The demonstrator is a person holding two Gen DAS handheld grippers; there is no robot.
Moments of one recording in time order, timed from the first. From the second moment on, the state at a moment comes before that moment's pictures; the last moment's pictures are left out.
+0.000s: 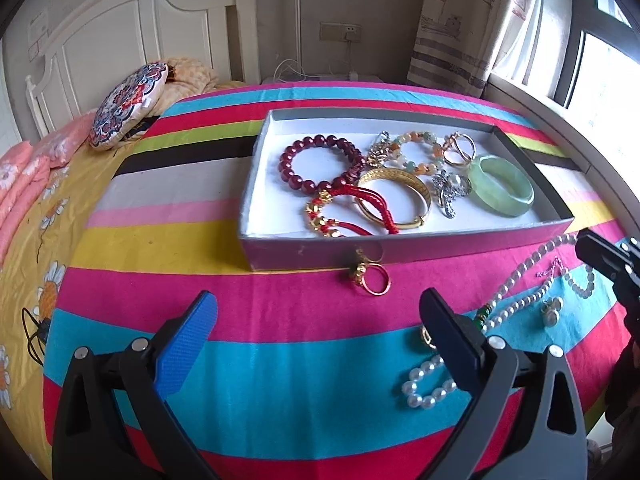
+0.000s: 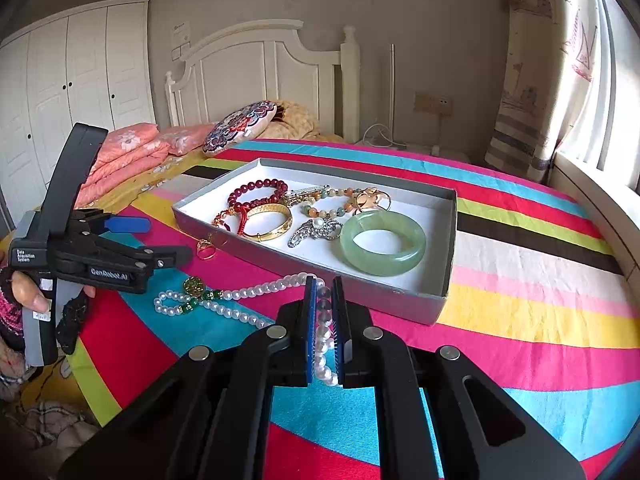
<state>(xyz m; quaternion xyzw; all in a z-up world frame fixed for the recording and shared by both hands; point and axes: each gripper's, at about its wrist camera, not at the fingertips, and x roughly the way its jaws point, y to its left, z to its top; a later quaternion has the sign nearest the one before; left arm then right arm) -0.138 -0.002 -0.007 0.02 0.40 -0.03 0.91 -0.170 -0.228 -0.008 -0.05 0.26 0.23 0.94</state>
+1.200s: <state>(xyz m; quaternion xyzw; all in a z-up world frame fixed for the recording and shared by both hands) -0.152 -0.018 0.001 0.02 0.37 -0.08 0.93 -0.171 -0.235 -0.007 -0.03 0.25 0.24 0.94</state>
